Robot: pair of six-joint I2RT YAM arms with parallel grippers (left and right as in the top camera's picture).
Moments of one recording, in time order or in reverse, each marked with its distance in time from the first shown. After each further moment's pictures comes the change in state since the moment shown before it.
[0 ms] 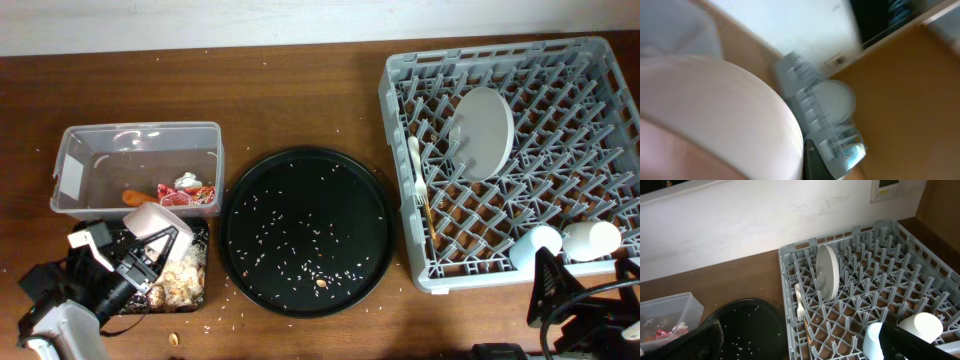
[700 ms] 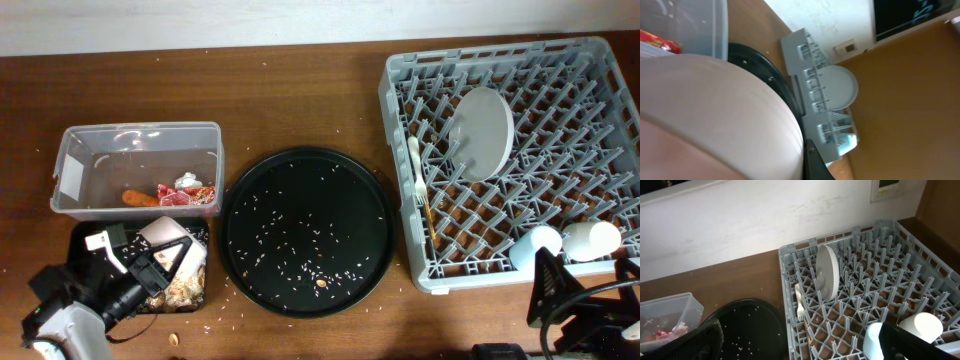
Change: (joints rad) left arm -0.036 -0.053 -0.001 -0.128 -0.139 -0.074; right arm 0.000 0.000 0.000 0.000 0.000 0.000
